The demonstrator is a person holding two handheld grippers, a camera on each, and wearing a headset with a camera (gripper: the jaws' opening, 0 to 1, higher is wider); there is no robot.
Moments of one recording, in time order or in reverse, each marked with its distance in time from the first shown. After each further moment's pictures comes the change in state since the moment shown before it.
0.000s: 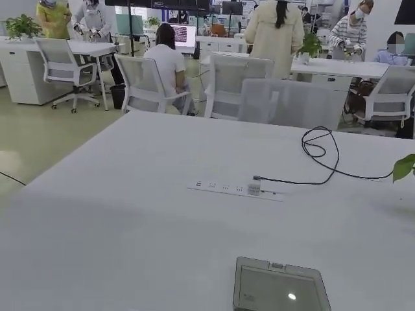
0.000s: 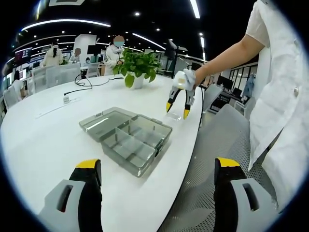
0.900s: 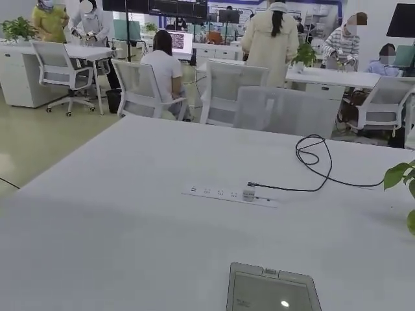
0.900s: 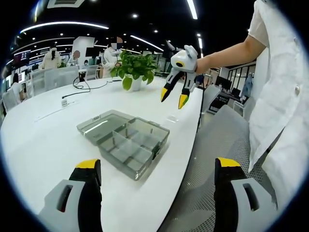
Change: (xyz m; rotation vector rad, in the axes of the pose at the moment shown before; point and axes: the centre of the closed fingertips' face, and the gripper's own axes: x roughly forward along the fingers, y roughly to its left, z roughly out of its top) left arm 0.003 -0.006 0.006 0.017 -0.016 -0.009; right arm -0.070 -0.005 0.096 0.150 -0.323 -0.058
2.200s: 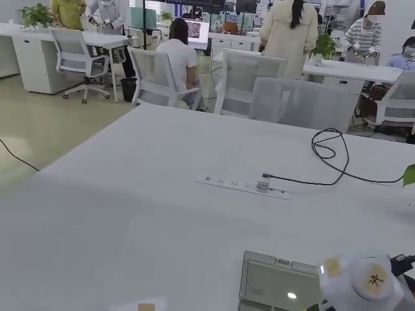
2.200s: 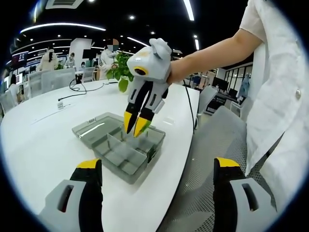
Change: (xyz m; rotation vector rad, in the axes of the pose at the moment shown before) left arm 0.006 -0.009 0.003 0.011 -0.017 -0.028; right arm 0.096 0.012 0.131 -0.140 -0.062 0.084
